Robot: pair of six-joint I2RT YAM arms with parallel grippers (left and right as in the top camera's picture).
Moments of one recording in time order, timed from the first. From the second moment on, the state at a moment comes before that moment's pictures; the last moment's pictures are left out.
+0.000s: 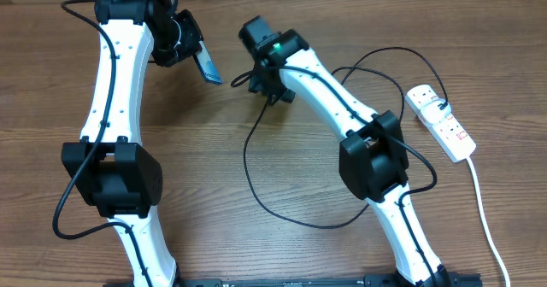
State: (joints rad) left arm -0.04 2.12 2.16 -1.23 0.23 -0.53; right arm 0.60 2.47 2.29 -1.16 0.08 0.86
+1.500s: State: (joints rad) left arm -0.04 2.12 2.16 -1.23 0.21 -0.55; right arm 0.76 2.51 2.11 -1.64 -0.01 0.86
